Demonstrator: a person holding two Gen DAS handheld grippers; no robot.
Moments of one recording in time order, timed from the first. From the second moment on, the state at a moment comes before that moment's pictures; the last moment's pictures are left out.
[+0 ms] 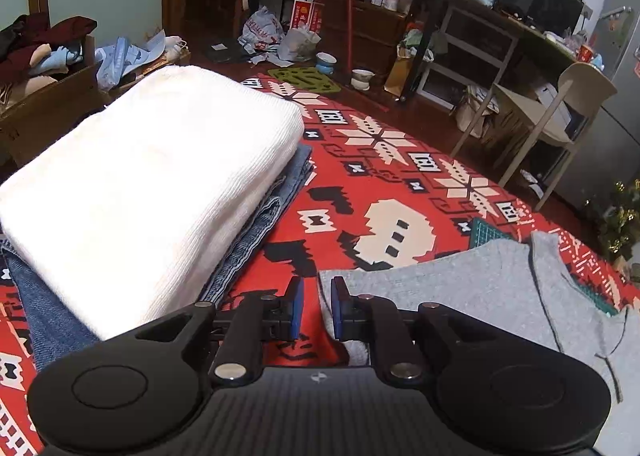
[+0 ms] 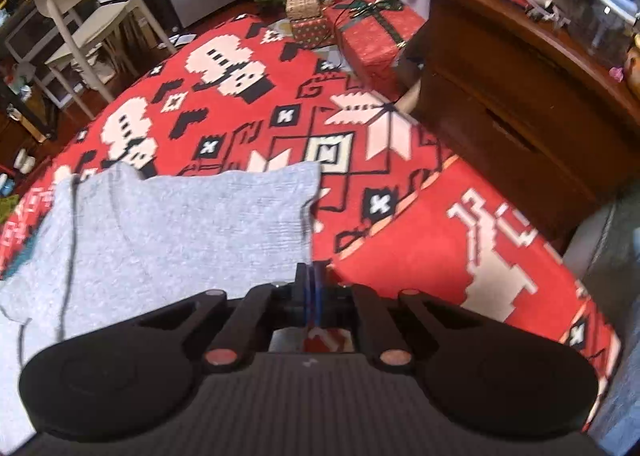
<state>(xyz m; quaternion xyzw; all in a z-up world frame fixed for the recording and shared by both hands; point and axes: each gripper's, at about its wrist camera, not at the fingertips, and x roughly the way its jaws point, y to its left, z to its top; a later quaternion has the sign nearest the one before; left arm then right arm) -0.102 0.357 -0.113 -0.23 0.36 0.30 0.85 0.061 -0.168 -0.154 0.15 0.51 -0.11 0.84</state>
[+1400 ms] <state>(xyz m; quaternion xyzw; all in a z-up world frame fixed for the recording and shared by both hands) -0.145 0.216 -0.117 -0.08 0.41 0.10 0.90 0.001 -0.116 -0.125 0.09 0.53 0.01 0.84</state>
